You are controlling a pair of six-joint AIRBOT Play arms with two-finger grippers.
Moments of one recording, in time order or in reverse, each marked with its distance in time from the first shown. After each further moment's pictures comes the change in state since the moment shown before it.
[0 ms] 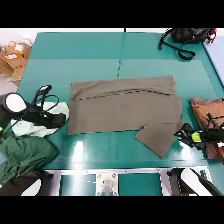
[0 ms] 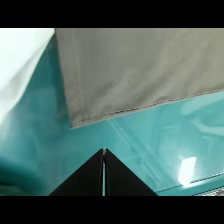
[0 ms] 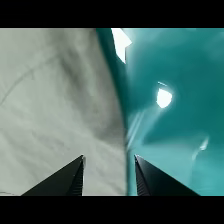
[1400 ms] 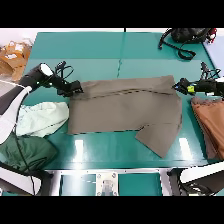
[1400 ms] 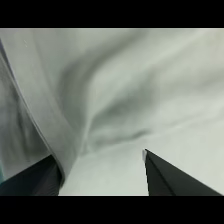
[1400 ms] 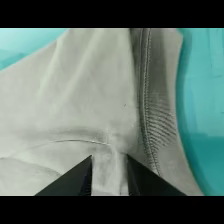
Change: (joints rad) left arm 0.014 -0.772 0.649 -0.160 0.185 0.057; right arm 0.203 -0.745 0.897 0.348 -0.176 -0.431
